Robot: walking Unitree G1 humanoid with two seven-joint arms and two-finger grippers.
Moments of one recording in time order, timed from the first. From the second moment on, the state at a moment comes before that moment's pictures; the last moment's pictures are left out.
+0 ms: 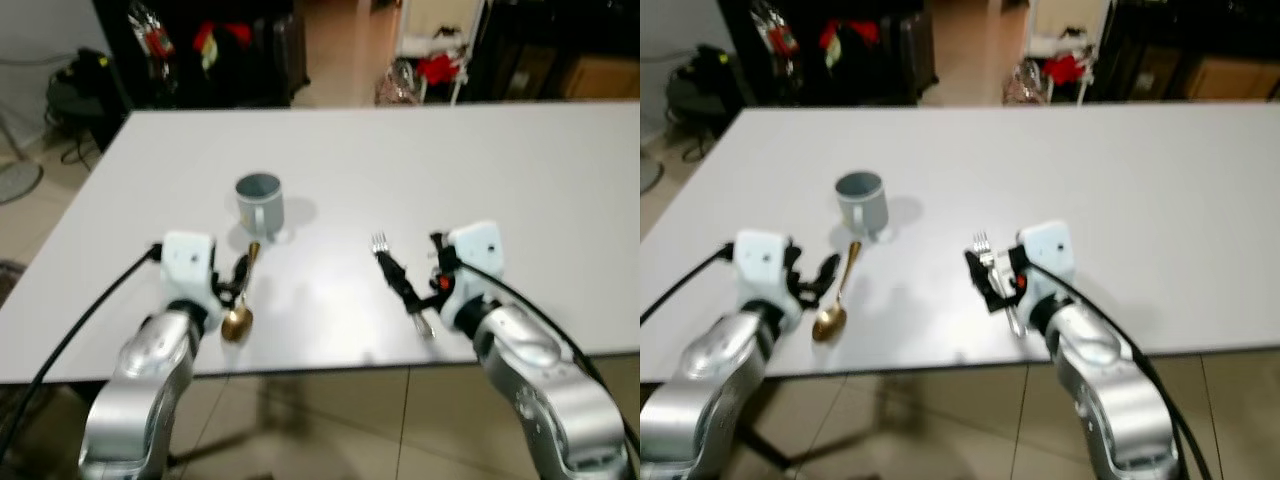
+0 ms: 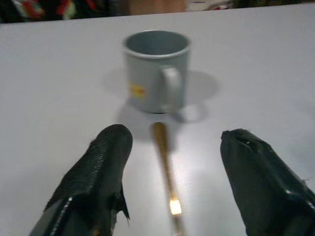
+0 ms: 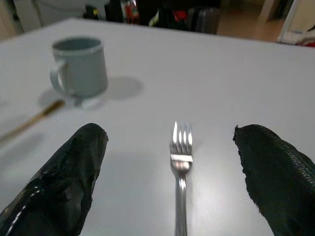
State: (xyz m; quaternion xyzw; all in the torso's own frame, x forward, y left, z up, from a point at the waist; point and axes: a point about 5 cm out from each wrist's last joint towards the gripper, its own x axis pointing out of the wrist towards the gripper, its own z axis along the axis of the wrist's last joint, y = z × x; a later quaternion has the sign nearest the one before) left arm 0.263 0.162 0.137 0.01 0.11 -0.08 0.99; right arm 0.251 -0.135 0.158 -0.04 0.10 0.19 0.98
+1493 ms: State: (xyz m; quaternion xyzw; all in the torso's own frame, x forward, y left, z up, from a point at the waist) left arm 0.305 0.182 0.082 0.02 0.25 -0.09 0.96; right arm 0.232 -0.114 0.151 -0.09 0.24 0.42 0.87
